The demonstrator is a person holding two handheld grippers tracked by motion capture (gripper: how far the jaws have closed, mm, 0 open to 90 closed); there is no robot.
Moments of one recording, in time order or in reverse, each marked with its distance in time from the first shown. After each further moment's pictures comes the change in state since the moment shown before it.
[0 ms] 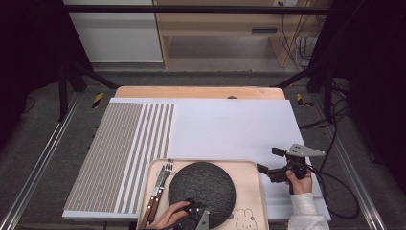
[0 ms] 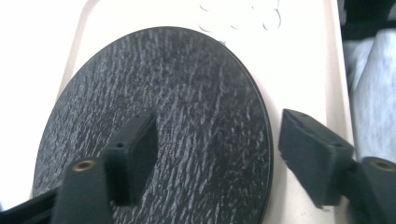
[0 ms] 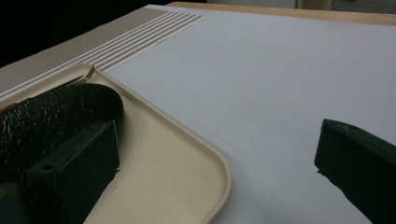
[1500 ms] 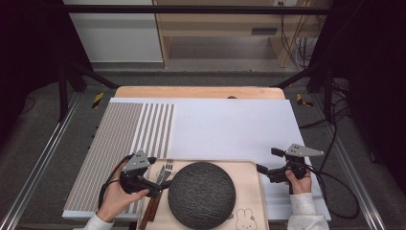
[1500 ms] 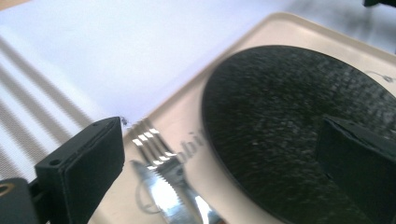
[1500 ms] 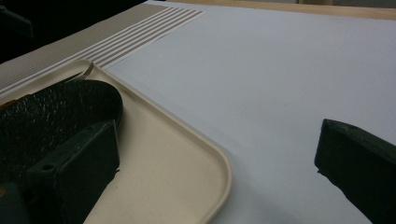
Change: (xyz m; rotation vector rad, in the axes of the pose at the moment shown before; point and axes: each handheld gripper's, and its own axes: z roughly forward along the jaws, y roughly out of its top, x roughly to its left) left arm 0.114 -0.125 -0.051 -0.251 0.130 -0.683; right arm 0.000 -0.001 0.002 0.013 0.002 0.000
